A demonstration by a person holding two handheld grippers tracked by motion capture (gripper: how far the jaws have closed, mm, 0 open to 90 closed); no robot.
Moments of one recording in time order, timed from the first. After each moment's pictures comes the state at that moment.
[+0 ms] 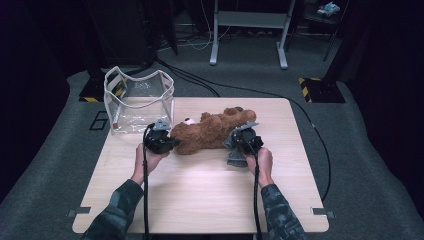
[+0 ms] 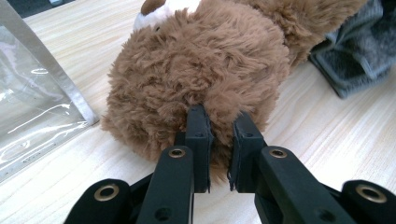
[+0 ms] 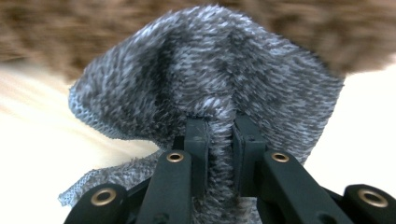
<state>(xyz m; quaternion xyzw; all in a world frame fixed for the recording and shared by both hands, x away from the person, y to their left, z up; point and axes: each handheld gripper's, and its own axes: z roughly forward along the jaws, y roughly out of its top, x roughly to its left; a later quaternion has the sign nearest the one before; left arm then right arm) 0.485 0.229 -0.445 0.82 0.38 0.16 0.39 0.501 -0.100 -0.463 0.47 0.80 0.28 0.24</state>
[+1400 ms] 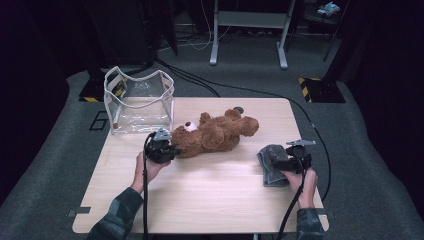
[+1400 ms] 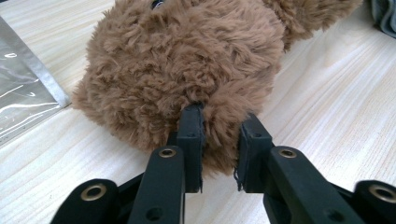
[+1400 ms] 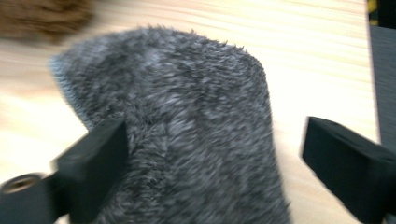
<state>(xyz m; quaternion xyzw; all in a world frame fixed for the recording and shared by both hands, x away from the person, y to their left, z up) 0.464 0.226 -0.461 0.83 0.37 0.15 0.40 0.432 -0.237 -0.468 0.58 0.73 0.30 0.21</state>
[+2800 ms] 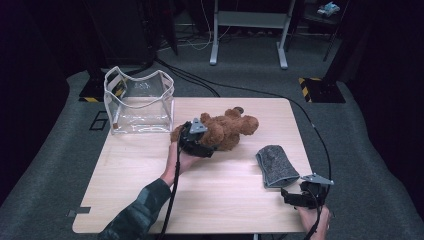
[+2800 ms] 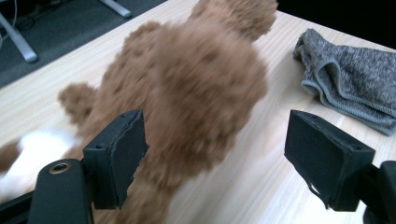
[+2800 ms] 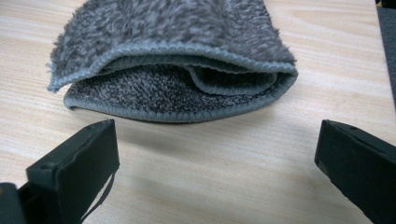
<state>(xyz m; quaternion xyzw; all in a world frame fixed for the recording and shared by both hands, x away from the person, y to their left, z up) 0.469 0.112 -0.418 0.83 0.30 0.18 0.43 0.344 -0.274 -0.519 0.57 0.72 0.32 0.21</state>
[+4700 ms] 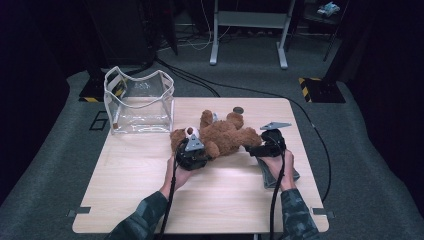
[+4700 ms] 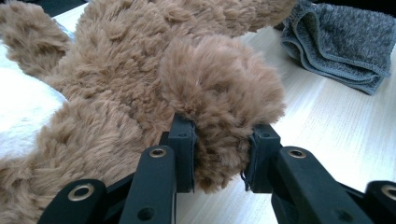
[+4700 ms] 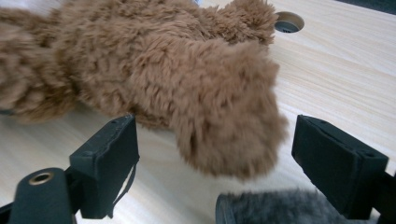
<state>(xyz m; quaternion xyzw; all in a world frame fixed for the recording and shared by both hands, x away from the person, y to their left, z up) 0.443 0.131 -0.465 0.83 0.29 0.15 0.45 0.475 -0.162 -0.430 0.45 0.80 0.37 0.18</state>
